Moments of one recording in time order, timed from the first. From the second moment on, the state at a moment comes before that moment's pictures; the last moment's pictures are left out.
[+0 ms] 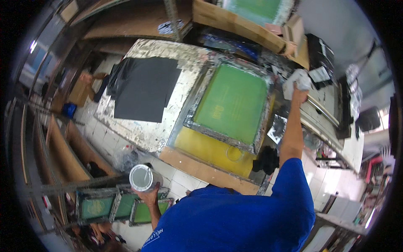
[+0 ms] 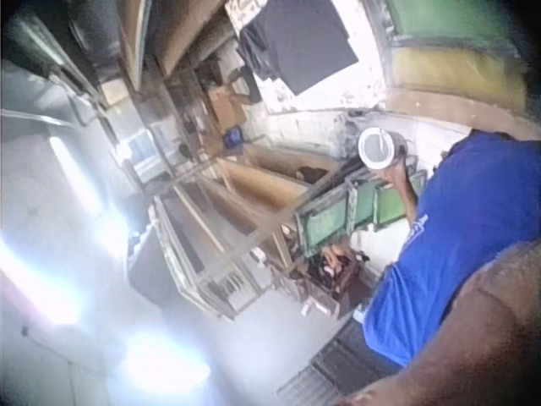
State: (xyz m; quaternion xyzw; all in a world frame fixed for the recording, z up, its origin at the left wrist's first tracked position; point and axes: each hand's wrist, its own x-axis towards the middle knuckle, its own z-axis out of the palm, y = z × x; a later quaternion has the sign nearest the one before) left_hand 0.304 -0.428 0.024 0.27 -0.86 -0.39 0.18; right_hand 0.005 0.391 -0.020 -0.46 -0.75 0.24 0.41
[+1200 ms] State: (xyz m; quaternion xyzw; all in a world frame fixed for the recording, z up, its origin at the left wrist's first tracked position) left_hand 0.280 -0.495 0.039 -0.23 -0.85 -0.47 0.01; right_hand 0.263 -0.233 0.200 0.25 -0.96 0.07 -0.08
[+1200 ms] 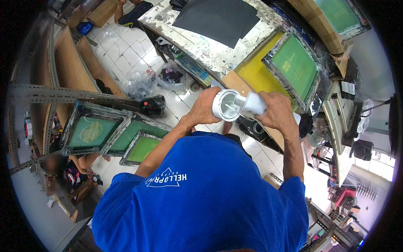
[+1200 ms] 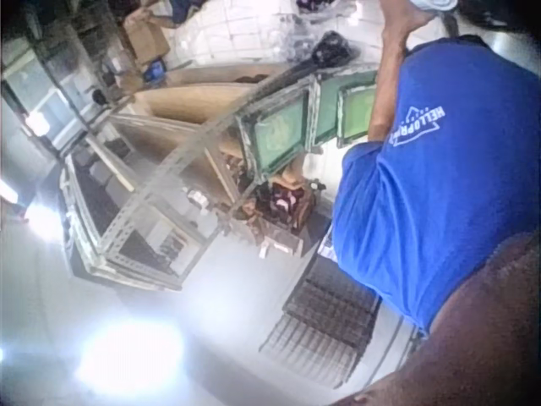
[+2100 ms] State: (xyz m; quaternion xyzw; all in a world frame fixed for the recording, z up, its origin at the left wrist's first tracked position) left_hand 0.283 -0.445 0.039 -0.25 -0.83 -0.49 -0.01; right_hand 0.281 -0.204 0.196 0.25 -0.96 0.07 -0.01
